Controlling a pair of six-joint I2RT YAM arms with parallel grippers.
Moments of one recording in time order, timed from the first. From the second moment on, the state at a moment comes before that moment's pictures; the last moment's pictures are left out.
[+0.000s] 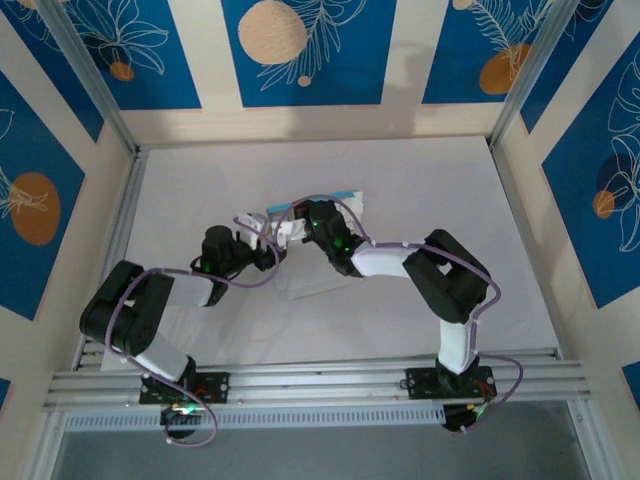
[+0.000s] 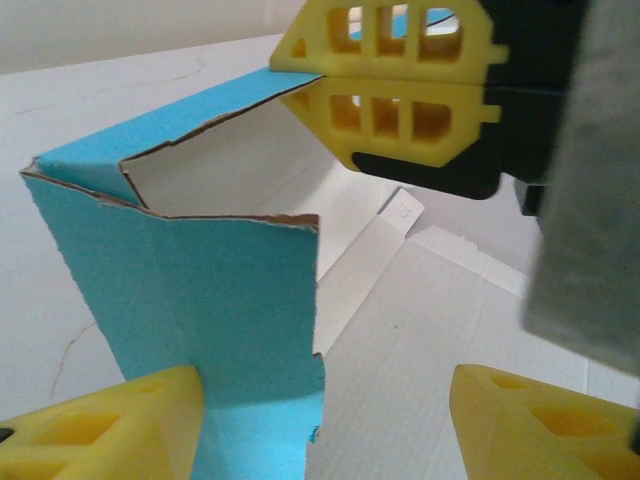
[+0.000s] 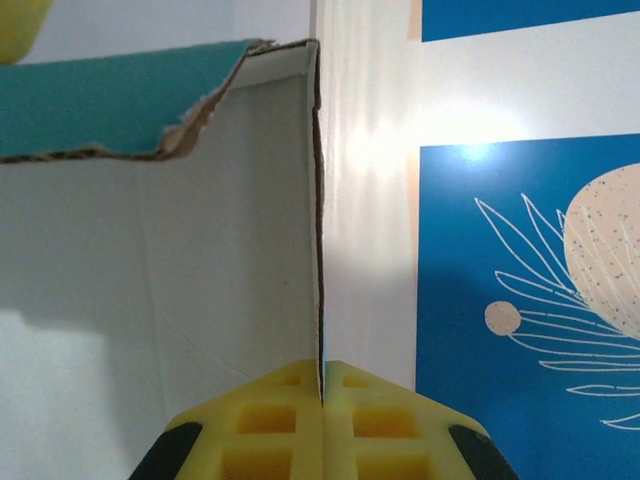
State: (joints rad) left arm -0.37 1.57 0.46 0.80 0.45 -0.04; right arm 0.78 1.89 1.04 0.56 0.24 -1.36
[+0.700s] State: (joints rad) left arm -0.35 1.53 0.44 0.80 0.52 -0.05; right arm 0.77 1.89 1.04 0.55 0.24 -1.34
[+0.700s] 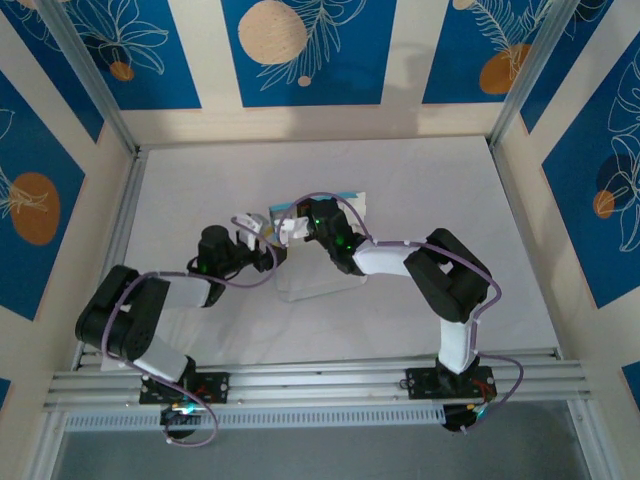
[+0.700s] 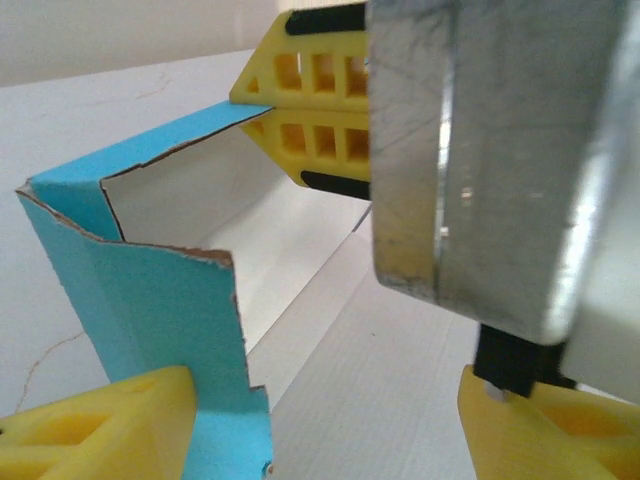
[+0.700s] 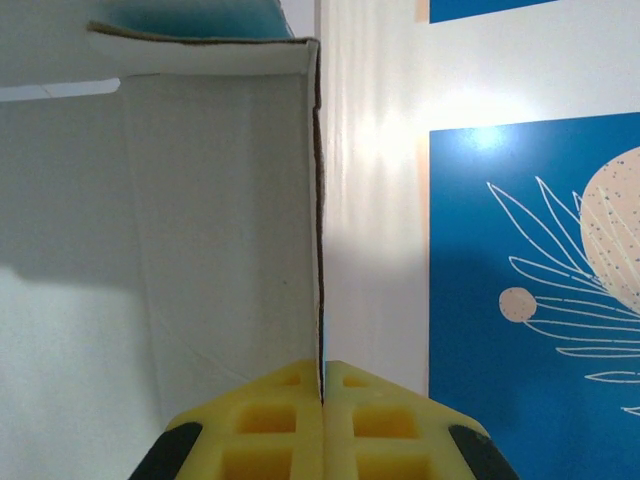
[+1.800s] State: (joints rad) left arm -0.31 1.23 0.38 0.77 0.33 0.00; right arm 0.76 1.89 1.06 0.52 0.21 -1.32
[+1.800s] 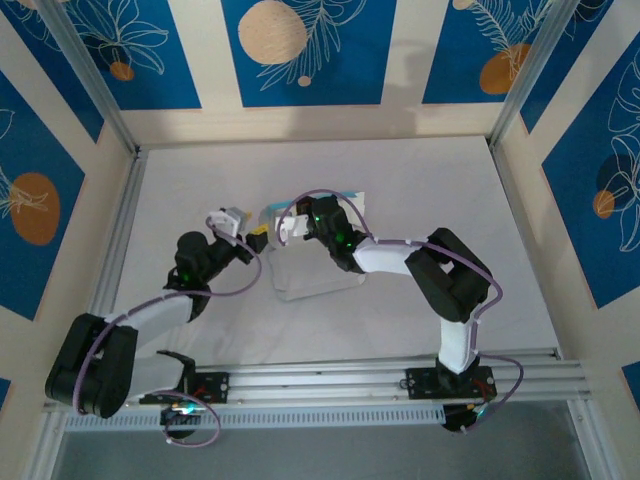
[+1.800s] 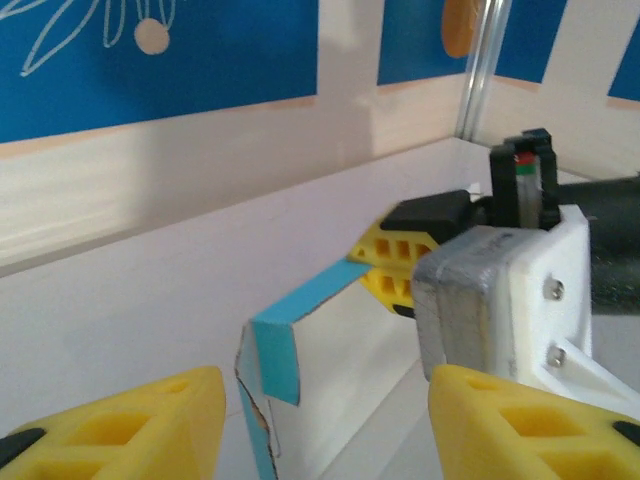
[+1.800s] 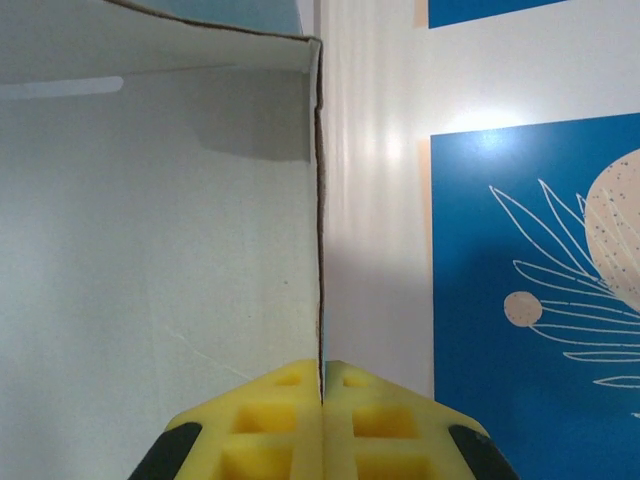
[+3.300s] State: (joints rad) left arm -0.23 1.48 0.57 0.45 0.47 -0.16; right arm 0.77 1.89 1.06 0.49 0.21 -1.34
